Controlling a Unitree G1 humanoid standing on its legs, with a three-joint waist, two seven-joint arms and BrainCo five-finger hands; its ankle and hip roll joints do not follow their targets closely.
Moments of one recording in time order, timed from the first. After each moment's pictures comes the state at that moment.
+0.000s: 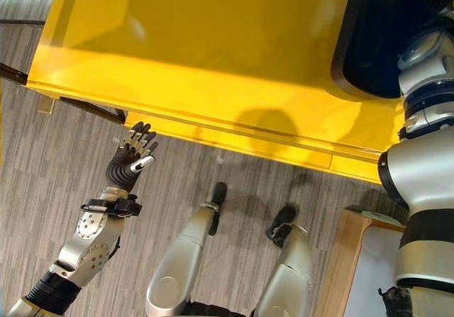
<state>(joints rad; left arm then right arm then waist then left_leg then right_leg) -0.10 0.56 -0.32 -0.09 -0.75 -0.28 0.16 -1.57 -0.84 0.76 1.41 -0.04 0.05 -0.44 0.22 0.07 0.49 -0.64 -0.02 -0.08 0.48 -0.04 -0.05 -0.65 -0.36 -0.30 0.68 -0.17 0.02</state>
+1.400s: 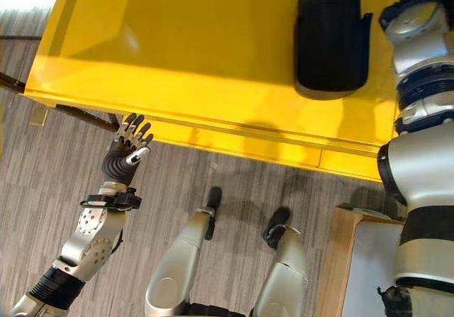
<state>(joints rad) -0.13 0.54 -0.31 -0.09 -0.75 -0.31 0.20 -1.53 -0.77 0.61 1.10 0.20 -0.03 -0.50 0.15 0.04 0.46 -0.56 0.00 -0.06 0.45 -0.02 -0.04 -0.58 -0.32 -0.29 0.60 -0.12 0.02</state>
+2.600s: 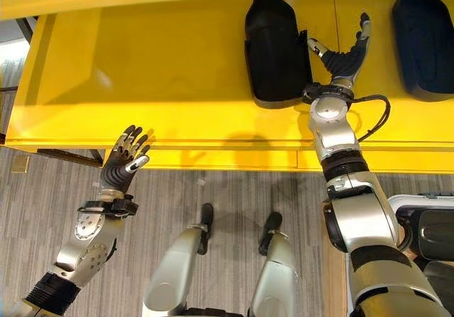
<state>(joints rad) -0.10 0.55 -0.31 -0.04 -0.75 -0.29 0.19 -1.07 -0.52 0.21 0.85 0.33 -0.17 -0.61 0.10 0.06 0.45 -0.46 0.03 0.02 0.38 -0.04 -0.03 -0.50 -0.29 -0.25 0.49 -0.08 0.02</state>
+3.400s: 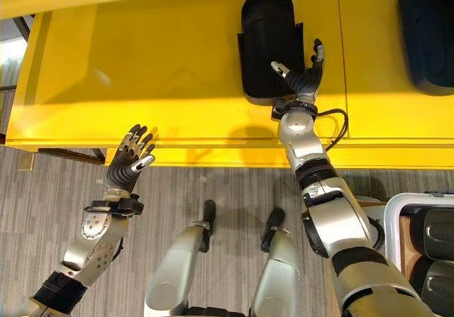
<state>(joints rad) -0.10 0.51 -0.31 -0.04 -0.72 -0.29 0.20 -1.02 -0.36 0.26 0.84 0.38 -0.20 -0.57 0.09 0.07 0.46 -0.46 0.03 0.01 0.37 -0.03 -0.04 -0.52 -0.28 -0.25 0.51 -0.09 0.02</state>
